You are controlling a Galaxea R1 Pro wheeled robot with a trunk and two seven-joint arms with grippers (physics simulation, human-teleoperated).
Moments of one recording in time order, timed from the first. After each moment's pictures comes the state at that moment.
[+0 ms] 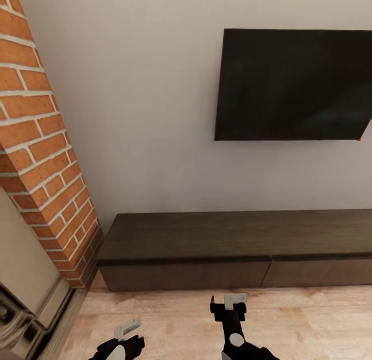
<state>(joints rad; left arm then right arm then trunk) -0.29 0.10 -0.56 -0.81 1.03 0.30 0.54 -0.53 0.05 1.06 -0.38 -0.79 -0.34 -0.53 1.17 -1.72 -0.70</state>
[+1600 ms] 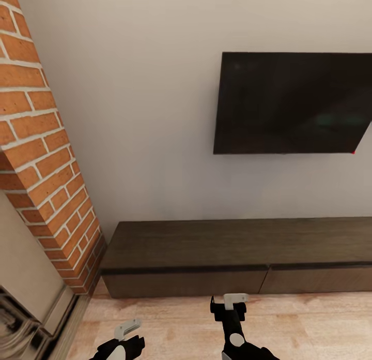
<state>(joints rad) -0.29 0.10 -0.56 -0.81 1.03 0.30 0.54 -0.53 0.04 1.06 -0.38 -0.79 -0.35 -0.53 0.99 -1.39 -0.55</state>
